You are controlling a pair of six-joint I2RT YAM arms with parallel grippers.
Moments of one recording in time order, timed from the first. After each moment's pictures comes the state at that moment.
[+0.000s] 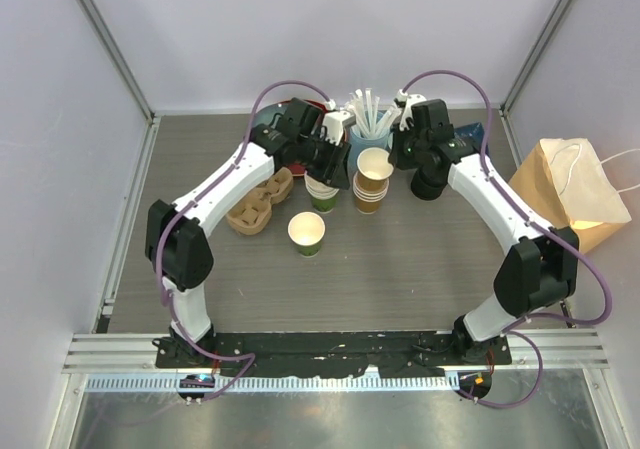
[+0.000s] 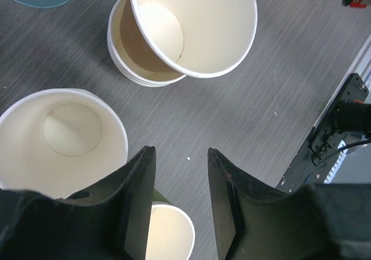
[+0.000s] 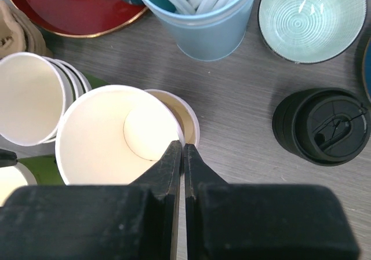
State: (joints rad) left arm -0.61 1.87 1.76 -0.71 0.48 -0.07; right arm 0.32 1.56 1.38 -0.53 -0.06 0.14
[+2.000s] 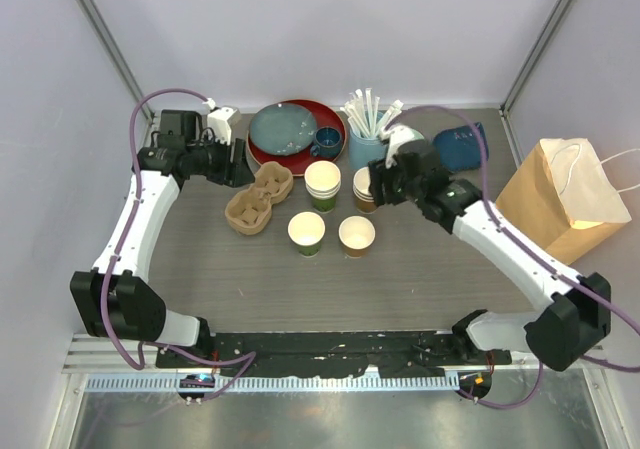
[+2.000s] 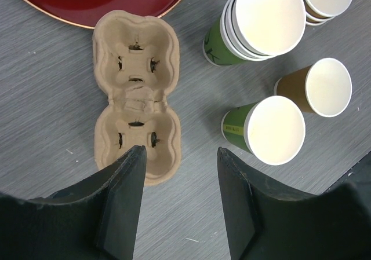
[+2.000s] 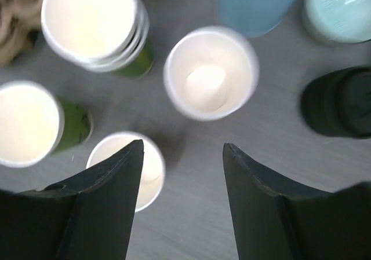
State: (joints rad) left arm -0.09 1.41 1.38 -0.77 0.52 0.13; right arm 0.56 1.29 1.08 -0.46 0.07 0.11
